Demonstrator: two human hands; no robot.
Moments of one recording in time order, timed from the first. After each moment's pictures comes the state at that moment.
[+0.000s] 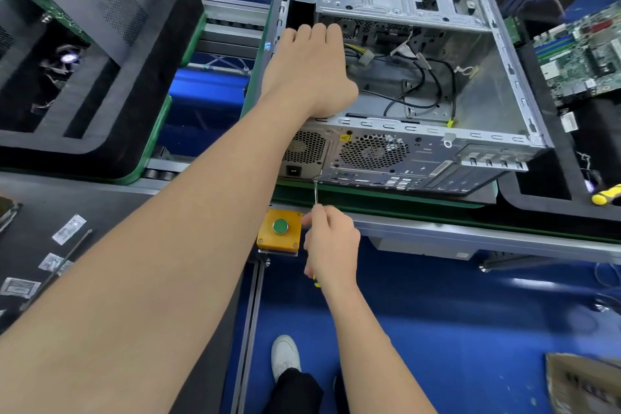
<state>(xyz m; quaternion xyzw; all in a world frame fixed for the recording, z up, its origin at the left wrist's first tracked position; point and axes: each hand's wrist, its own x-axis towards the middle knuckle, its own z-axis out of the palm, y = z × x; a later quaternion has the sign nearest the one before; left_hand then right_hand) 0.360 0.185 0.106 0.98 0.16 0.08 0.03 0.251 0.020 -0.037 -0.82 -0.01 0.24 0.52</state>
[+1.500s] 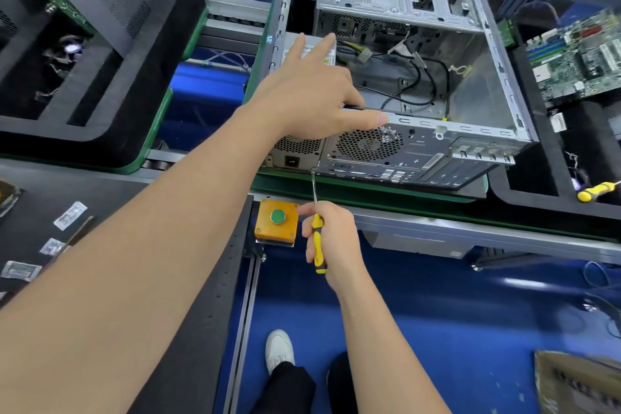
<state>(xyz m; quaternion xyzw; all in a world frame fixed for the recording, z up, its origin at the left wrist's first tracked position) 0.321 0.176 0.103 1.00 0.03 -0.03 0.06 0.260 0.003 -0.030 -0.70 0.02 0.39 0.60</state>
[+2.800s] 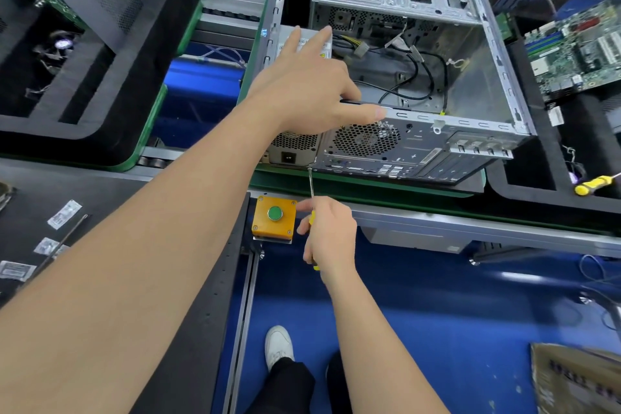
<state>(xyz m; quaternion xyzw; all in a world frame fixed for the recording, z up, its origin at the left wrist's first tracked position) 0.323 0.175 0.102 1.00 0.04 -0.02 0.07 0.256 0.010 -0.028 -0.79 0.01 0.30 0.54</state>
